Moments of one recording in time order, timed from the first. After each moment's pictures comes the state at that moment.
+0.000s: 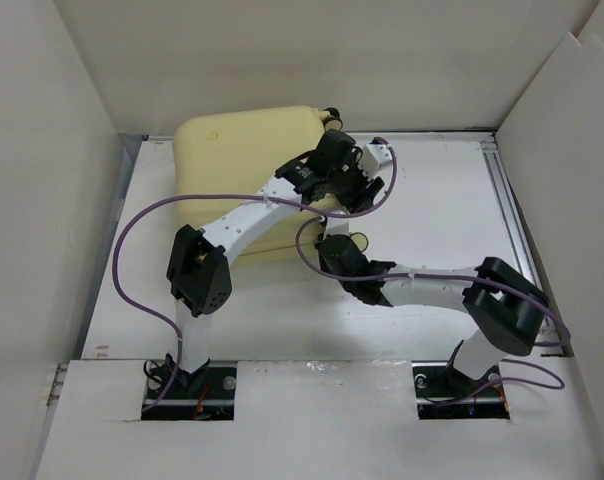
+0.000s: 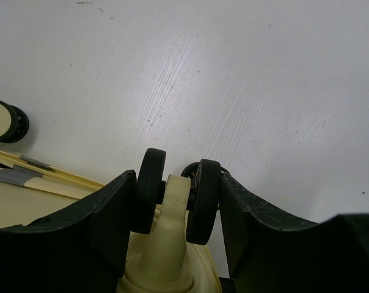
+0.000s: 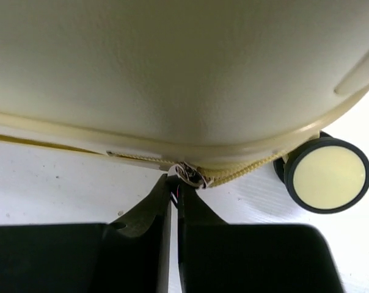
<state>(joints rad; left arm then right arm) -0.76 1.97 1.87 -0.52 0.31 0.23 0.95 1.61 0.84 0.23 0.52 0.34</state>
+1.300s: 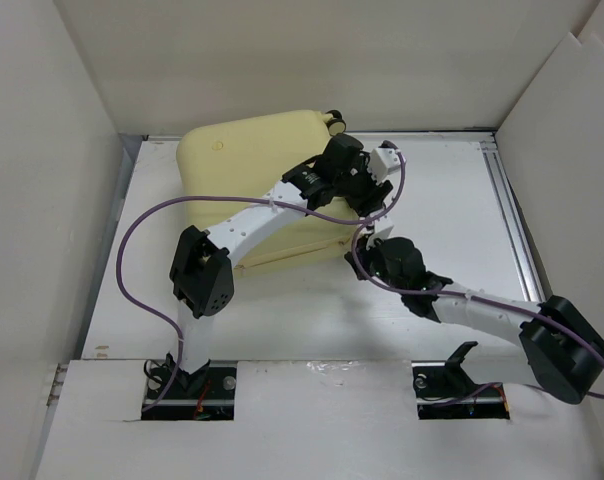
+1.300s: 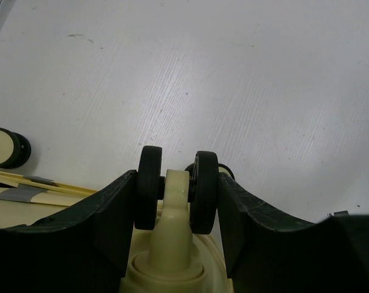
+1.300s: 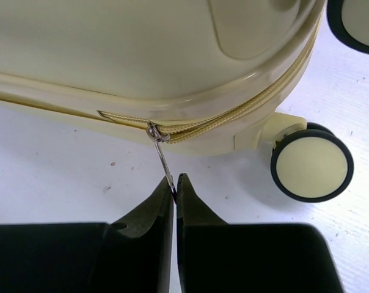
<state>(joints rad) -0.79 1.97 1.86 -0.45 0.32 0.24 0.72 1.24 0.49 0.39 0.10 0.28</state>
